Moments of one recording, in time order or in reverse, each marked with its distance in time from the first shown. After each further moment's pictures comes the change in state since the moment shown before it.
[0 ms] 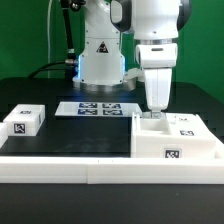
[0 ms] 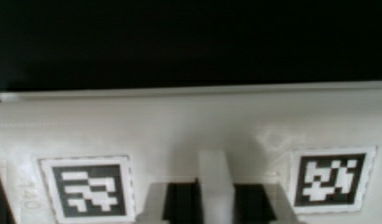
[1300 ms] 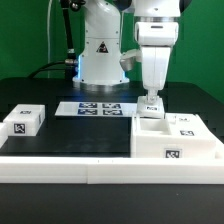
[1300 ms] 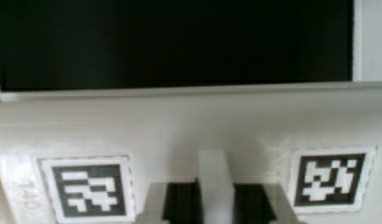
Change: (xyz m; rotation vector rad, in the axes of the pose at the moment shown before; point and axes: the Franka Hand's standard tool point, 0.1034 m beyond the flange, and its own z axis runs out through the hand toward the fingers) arm -0.011 0.016 -0.042 0.002 -0.058 0.032
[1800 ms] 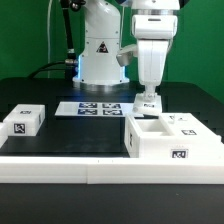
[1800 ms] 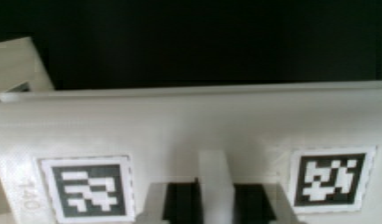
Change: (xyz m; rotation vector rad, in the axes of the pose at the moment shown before) arm -0.002 0.023 -0.013 -0.015 -0.004 0.018
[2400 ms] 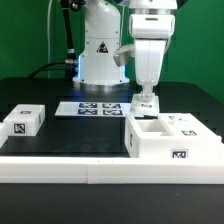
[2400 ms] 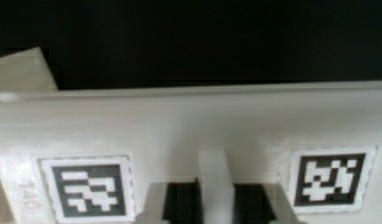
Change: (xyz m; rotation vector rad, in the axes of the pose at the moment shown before) arm -0.007 0.003 0.000 -0.001 -0.002 -0.014
